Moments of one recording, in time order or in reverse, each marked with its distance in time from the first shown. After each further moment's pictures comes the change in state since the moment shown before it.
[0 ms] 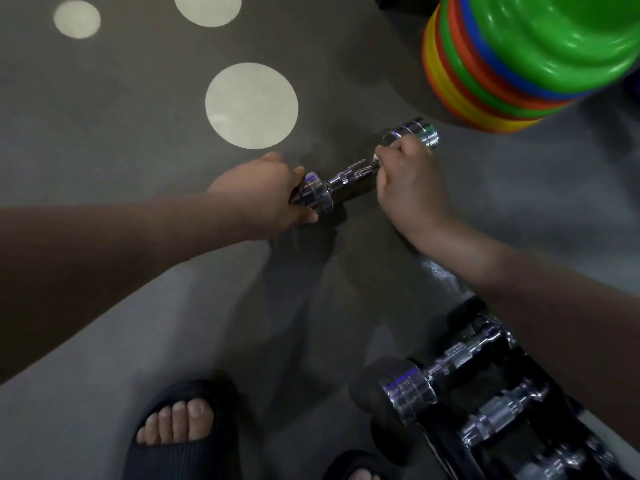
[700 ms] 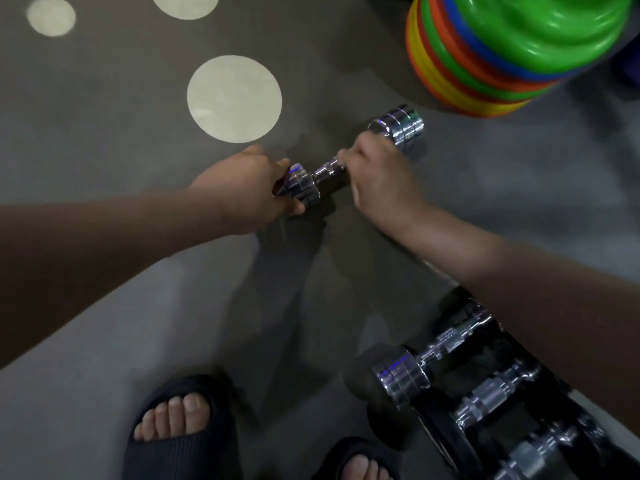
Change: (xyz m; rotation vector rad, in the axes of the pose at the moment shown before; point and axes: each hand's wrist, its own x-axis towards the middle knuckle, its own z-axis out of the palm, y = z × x) left_hand -0.002 0.004 0.001 -0.052 0.014 -0.017; right_hand -0.007 -0.011 -0.004 -0.023 -0.151 -0.200
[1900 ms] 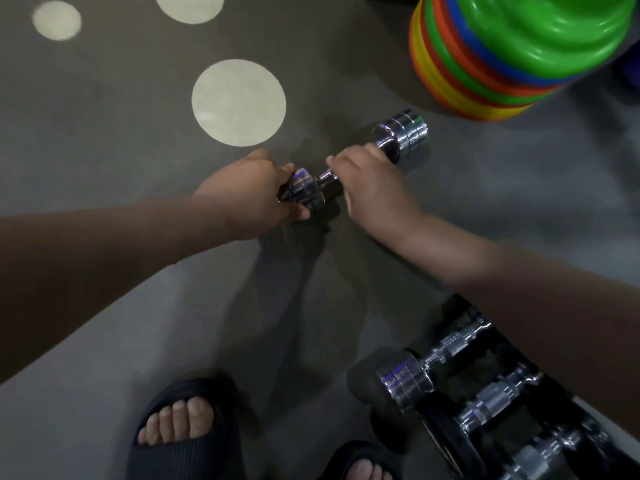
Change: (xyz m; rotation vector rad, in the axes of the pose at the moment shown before) left_hand 0.002 -0.006 0.005 -0.014 0.008 -0.013; right_hand 0.001 -0.014 0.010 0.061 -0.039 -0.010
